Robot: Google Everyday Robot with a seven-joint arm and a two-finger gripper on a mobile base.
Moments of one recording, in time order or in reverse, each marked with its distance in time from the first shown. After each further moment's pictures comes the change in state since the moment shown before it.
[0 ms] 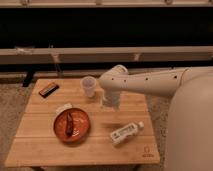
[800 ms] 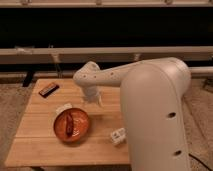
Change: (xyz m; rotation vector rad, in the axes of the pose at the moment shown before) arm -0.047 0.103 0.035 0.059 -0.007 -0.092
